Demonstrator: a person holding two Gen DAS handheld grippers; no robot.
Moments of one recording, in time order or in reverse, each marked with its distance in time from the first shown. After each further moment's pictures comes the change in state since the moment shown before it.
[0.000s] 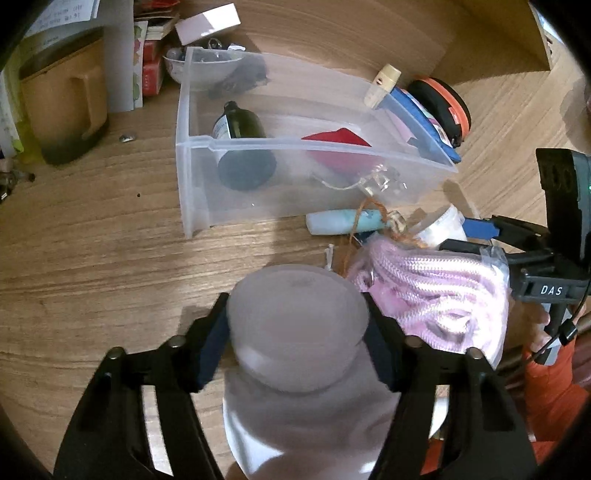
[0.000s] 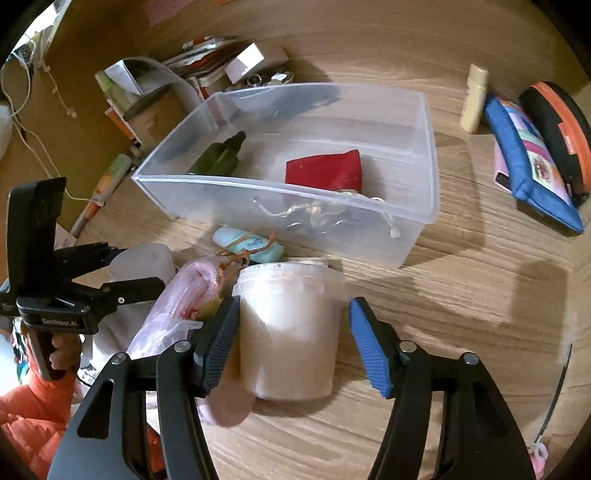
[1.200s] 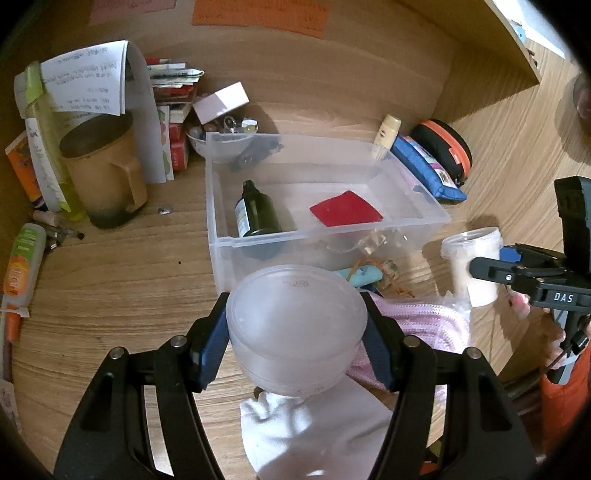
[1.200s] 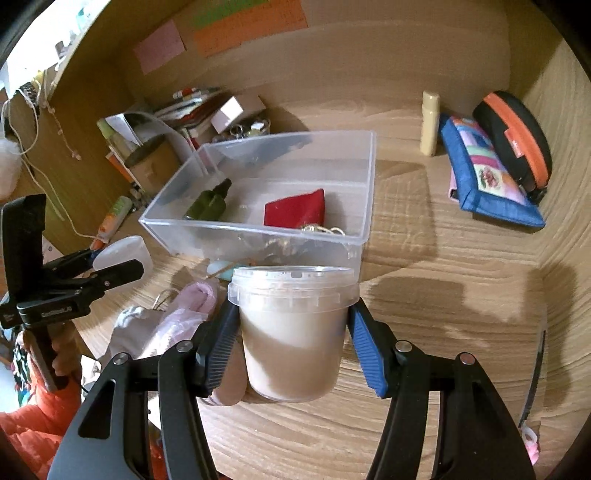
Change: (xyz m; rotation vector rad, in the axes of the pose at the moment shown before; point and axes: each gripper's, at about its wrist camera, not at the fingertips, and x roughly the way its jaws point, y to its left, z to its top) left arm -0.046 -0.020 0.017 0.040 -0.191 0.125; right arm -0.050 -0.019 -0.007 0.066 -0.156 -0.021
